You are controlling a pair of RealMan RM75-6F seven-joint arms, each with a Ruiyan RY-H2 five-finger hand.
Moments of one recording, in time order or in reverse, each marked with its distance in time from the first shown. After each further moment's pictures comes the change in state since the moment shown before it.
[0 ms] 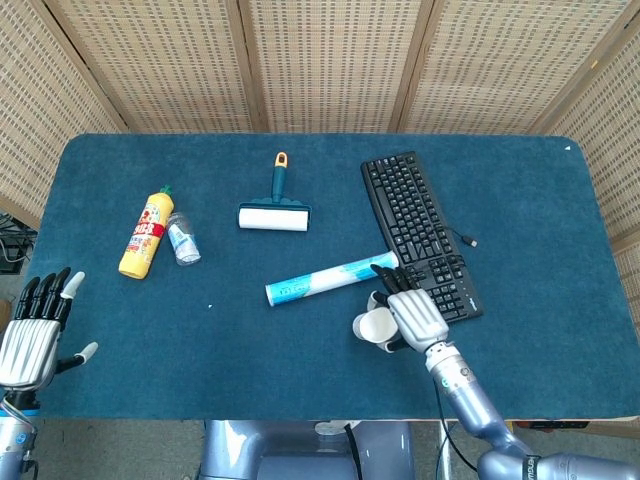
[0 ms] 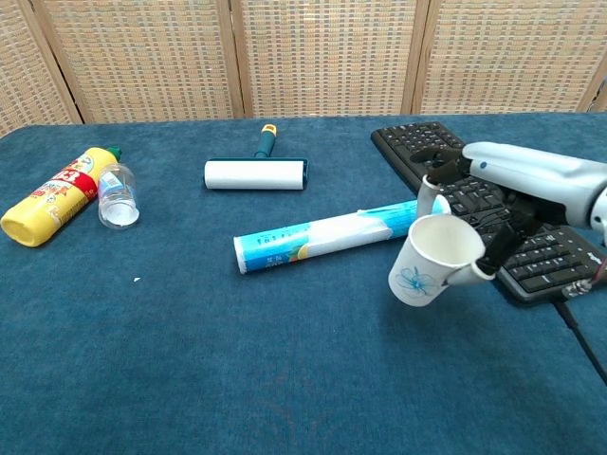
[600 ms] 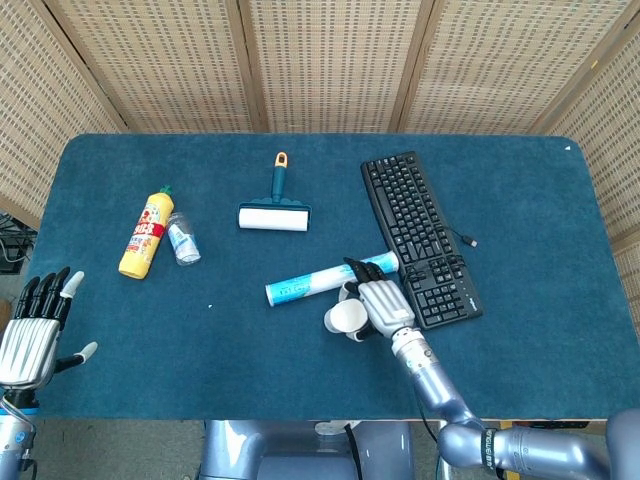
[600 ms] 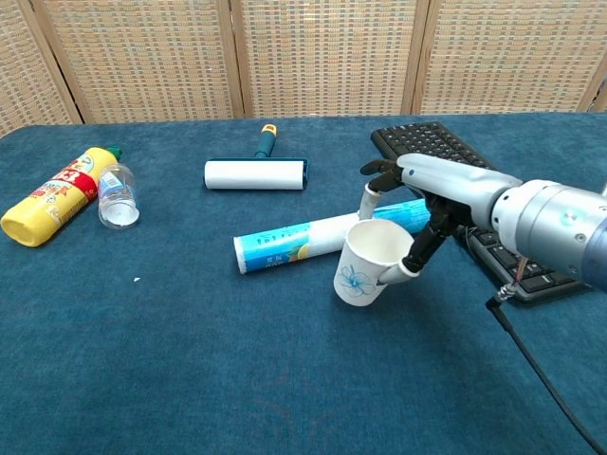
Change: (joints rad) left arm -0.004 0.004 0.001 0.004 -0.009 -0.014 -0.014; right arm 0.123 -0.169 0.070 0.129 0.174 -0.059 -0.003
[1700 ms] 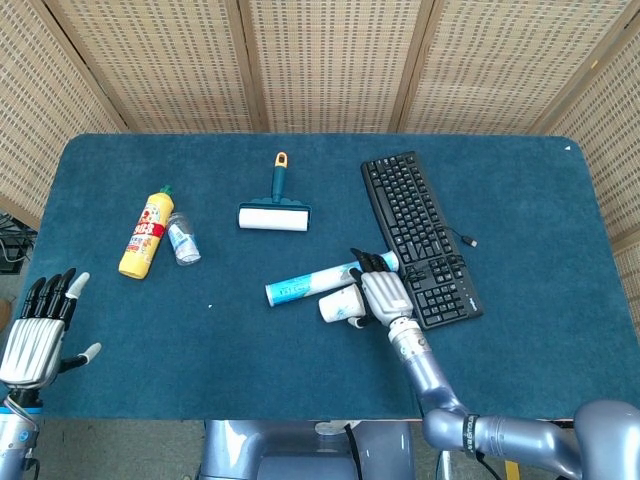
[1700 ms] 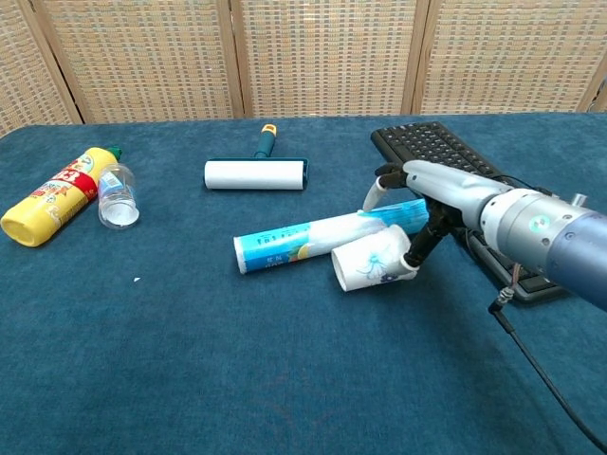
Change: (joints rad) left arm -0.007 -0.011 0.007 0.011 0.005 -0.010 -0.001; right arm 0.045 -0.079 -0.011 0.168 0.051 0.041 0.020
